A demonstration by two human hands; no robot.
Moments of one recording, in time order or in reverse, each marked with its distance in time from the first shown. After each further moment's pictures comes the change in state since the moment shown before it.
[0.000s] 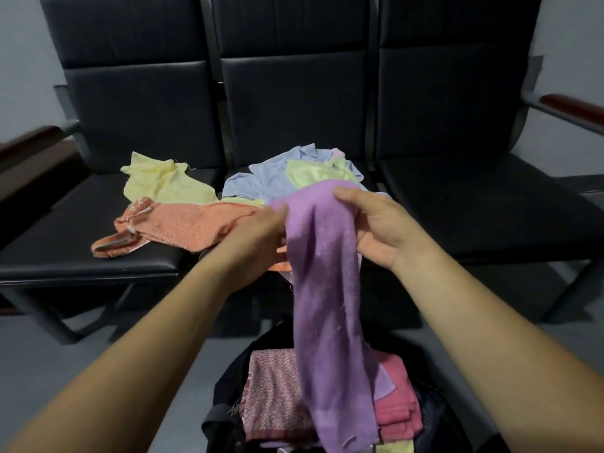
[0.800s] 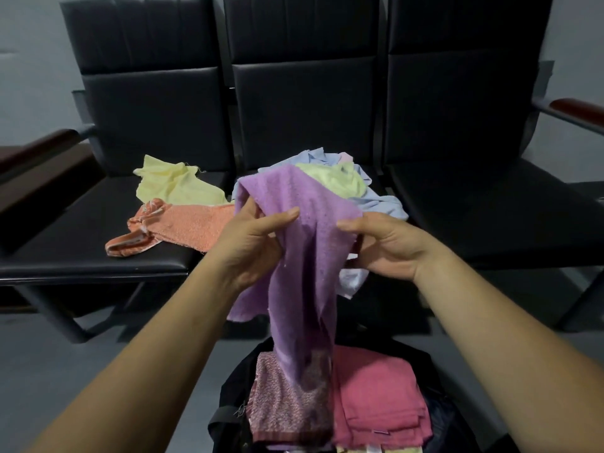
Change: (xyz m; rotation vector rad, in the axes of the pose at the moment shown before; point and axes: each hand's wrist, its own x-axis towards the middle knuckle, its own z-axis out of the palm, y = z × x) left_hand -0.019 0.016 0.003 -0.370 0.147 0.136; right_hand -0.003 0.011 -0.016 -0.189 -0.274 0.203
